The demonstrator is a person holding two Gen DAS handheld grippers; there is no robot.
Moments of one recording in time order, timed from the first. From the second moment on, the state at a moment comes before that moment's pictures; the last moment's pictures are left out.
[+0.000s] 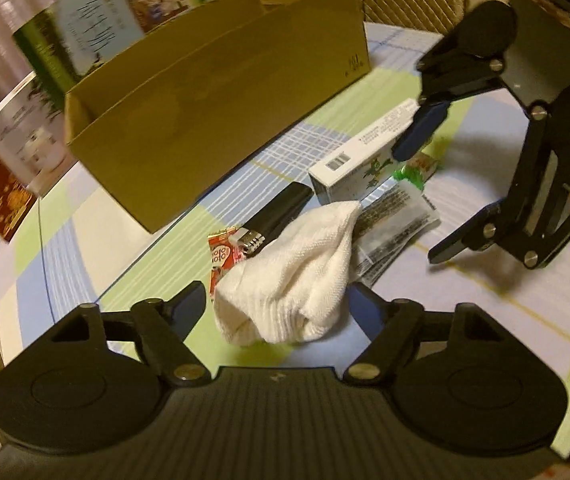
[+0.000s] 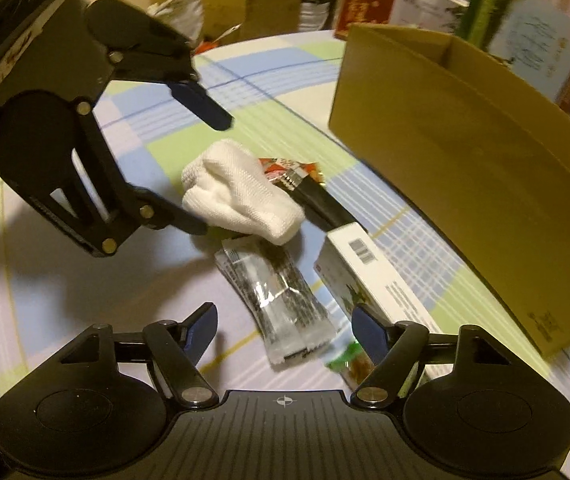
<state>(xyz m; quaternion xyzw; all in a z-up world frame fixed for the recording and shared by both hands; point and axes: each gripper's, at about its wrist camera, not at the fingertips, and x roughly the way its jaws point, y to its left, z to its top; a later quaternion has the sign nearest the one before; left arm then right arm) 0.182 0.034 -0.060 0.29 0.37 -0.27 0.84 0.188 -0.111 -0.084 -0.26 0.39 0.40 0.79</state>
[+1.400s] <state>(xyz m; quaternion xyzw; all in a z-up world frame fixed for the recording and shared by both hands) 0.152 0.034 -0.025 0.03 0.46 -0.12 0.88 0.147 -0.176 -0.052 -0.03 0.46 0.22 0.86</state>
